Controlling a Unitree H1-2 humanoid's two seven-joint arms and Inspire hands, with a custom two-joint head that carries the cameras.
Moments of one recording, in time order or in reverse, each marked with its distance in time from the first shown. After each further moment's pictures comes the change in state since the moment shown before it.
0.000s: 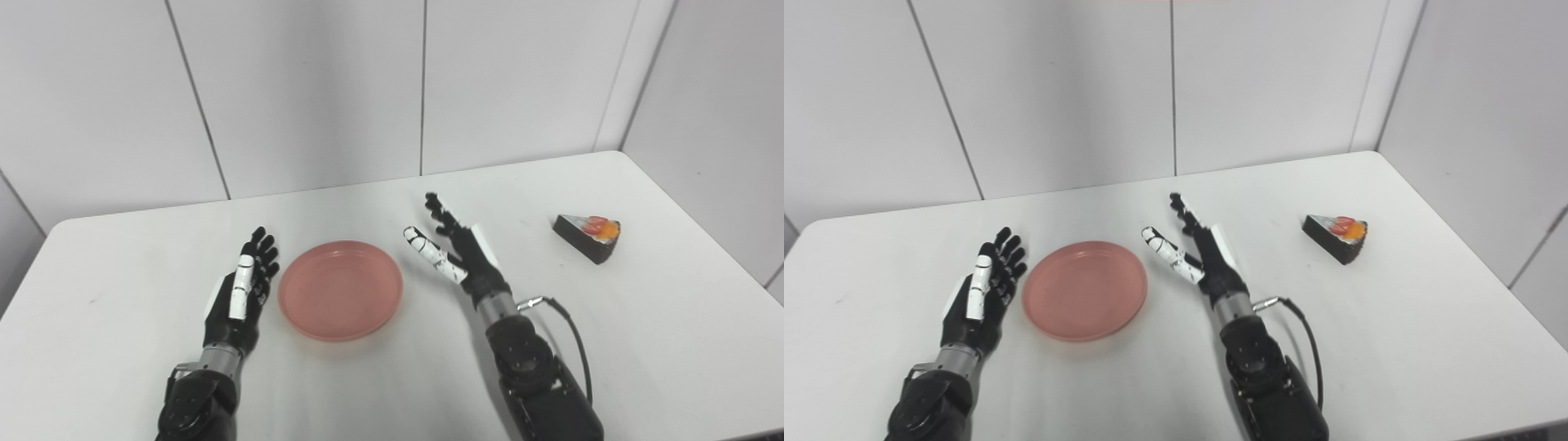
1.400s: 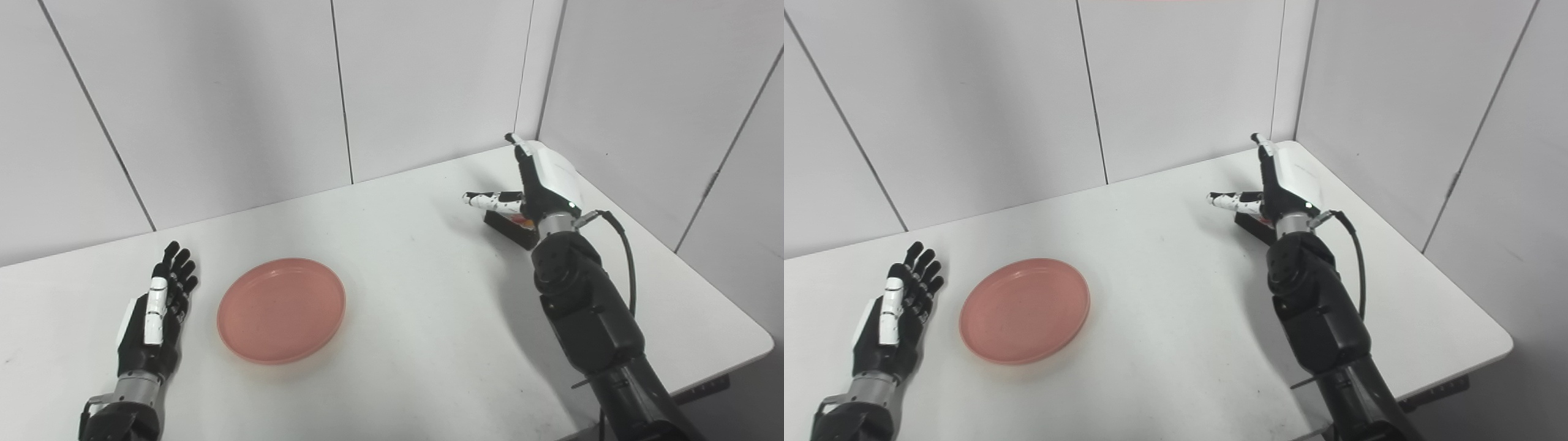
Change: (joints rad) left arm -0.079 0.055 0.037 0.166 -0.042 -0.098 -0.084; right arm -0.061 -0.266 -0.154 -0.099 -0.444 0.417 0.110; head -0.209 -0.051
